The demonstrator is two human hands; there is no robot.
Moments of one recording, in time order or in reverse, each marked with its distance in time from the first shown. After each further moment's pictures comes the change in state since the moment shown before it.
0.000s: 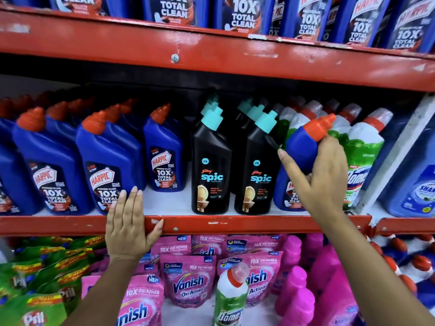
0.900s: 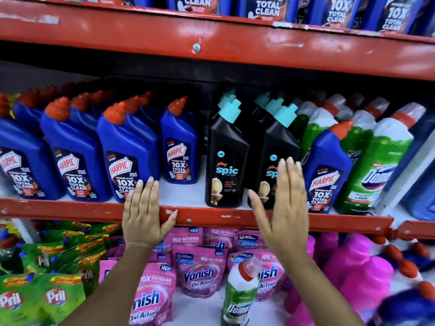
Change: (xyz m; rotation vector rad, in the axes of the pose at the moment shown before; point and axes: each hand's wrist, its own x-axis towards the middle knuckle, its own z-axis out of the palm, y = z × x) left_hand -0.001 -0.003 0.000 -0.004 -0.016 0.001; right_hand -0.092 -0.040 0.046 0.018 -0.160 -0.070
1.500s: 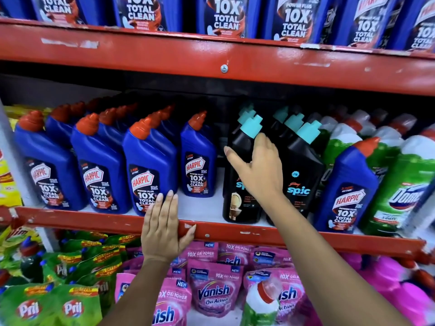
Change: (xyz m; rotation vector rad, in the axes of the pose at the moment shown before) left_hand 0.003 0.001 0.000 -0.003 0.016 -0.015; right_hand 0.118 -0.062 0.049 0.216 -0.170 0.191
